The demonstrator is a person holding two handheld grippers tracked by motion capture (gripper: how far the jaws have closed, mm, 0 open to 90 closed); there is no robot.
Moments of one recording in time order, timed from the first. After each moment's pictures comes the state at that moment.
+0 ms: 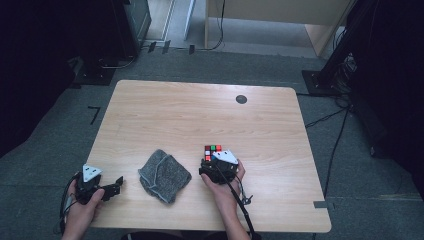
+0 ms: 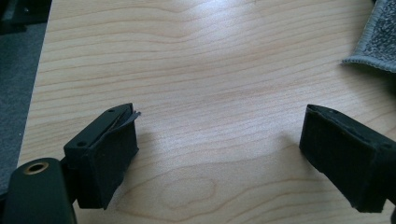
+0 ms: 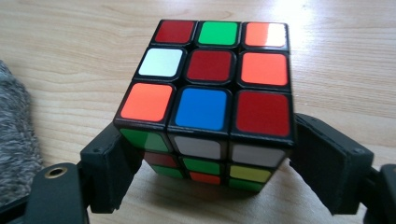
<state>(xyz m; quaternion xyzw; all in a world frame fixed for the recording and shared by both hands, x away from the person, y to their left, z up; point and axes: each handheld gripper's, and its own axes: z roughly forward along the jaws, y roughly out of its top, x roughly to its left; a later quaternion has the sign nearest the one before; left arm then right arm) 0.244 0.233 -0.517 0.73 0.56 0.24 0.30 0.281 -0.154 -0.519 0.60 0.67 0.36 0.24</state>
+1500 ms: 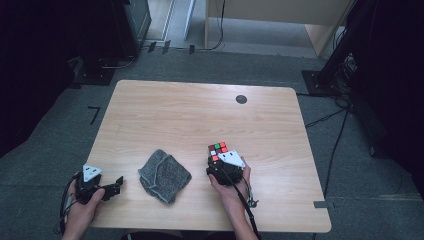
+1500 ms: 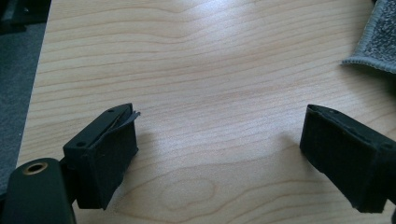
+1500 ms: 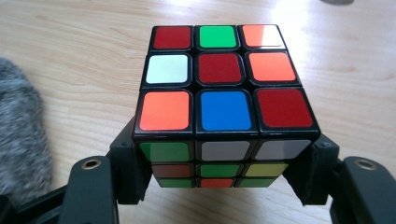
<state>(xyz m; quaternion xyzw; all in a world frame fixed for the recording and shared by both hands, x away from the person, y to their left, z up) 0.245 0.233 -0.517 0.73 0.56 0.24 0.30 0.265 -0.172 -0.495 0.56 0.68 0.38 0.28</state>
